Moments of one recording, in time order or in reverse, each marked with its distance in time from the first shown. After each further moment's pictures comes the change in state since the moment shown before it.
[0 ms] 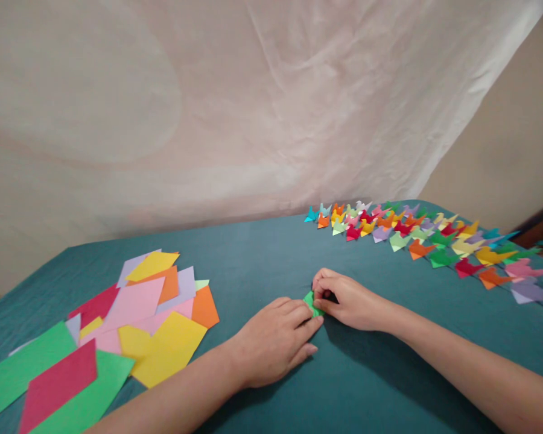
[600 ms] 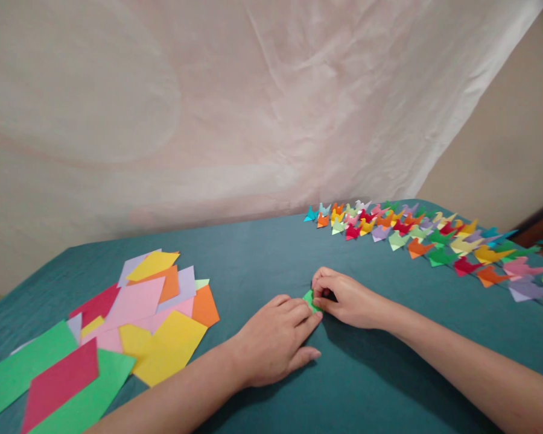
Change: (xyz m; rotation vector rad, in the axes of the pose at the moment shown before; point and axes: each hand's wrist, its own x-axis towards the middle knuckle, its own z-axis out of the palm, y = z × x) left_hand 0.001 0.002 -0.001 0.016 -0.004 -0.022; right_hand 0.000 0.004 0.001 -0.003 -0.006 0.004
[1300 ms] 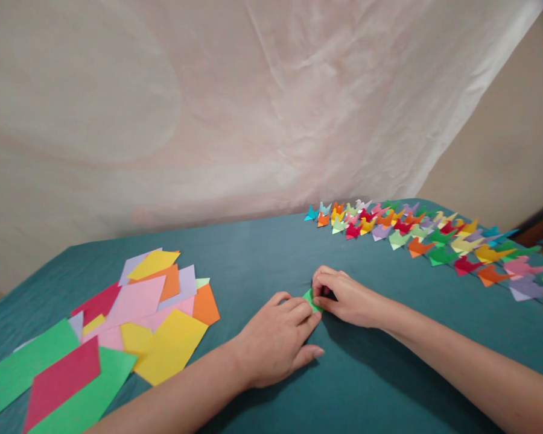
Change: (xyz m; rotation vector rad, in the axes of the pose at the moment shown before) left_hand 0.002 0.003 0.001 0.013 0.007 -0.025; right_hand -0.001 0.001 0.001 -0.064 0.003 -0.007
